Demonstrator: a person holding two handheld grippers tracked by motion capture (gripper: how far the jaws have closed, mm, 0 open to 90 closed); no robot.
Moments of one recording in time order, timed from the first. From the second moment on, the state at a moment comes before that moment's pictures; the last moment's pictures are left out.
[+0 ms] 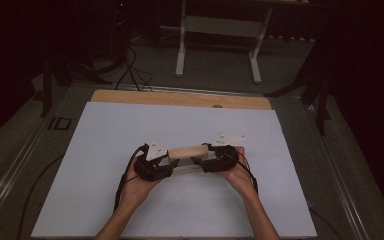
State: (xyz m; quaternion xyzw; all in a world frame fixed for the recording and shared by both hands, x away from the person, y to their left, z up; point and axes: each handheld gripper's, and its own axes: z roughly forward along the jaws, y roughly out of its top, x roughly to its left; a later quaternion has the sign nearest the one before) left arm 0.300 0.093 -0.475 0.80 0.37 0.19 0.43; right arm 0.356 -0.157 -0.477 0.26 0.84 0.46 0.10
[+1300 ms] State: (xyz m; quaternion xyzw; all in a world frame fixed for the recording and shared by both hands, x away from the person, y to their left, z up) left arm 0.311 0.106 -0.474 0.80 0.37 0.19 0.43; right arm 0.354 -0.150 -0.477 0.26 0.84 0.47 0.11
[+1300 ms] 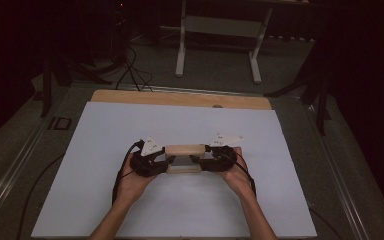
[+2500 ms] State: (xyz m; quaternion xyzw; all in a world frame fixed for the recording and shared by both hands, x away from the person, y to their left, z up) left arm 0.330 0.113 -0.473 0.80 0.38 0.18 0.44; right arm 0.366 -0.141 -0.476 0.30 0.83 0.46 0.11
